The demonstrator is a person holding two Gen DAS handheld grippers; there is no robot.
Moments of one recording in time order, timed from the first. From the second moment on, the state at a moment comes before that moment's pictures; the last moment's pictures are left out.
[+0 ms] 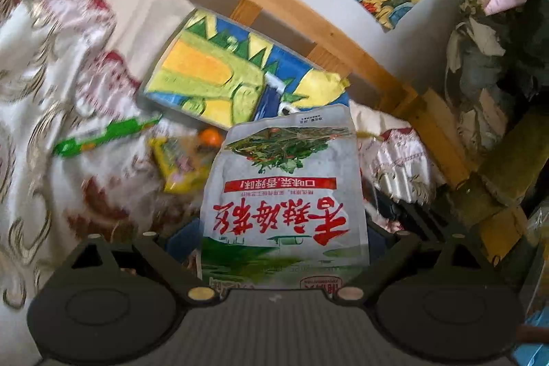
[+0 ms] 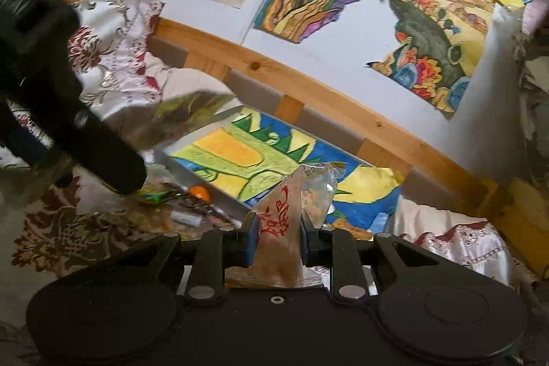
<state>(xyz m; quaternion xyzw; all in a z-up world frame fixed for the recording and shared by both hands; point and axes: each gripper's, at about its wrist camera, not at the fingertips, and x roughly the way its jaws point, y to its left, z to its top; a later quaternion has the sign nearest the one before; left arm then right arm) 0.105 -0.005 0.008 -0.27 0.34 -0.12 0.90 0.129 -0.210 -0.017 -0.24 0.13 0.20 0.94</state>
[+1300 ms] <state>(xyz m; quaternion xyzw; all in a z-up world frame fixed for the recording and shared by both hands) 0.336 -0.056 -0.020 -0.15 0.34 0.02 0.93 0.298 -0.253 -0.048 -0.12 0.14 0.19 0.96</state>
